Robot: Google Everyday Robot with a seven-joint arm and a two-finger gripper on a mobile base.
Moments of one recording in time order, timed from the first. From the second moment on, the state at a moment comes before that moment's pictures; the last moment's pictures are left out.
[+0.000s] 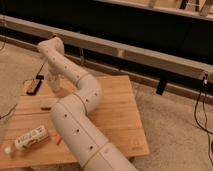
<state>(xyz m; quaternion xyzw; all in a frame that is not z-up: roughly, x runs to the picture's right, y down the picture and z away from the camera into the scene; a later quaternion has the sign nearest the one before) -0.296 -0.043 0.955 -0.29 0.16 0.58 0.74</state>
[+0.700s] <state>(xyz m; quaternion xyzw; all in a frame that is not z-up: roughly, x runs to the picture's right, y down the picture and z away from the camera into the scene) -0.289 -0.083 0.901 -0.29 0.15 0.56 0.76</state>
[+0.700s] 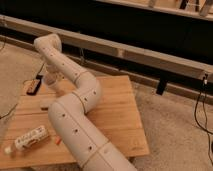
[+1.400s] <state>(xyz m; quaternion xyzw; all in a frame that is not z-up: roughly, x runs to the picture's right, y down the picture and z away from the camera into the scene) -0.207 -0.142 0.857 -0.30 0.13 0.58 0.75</state>
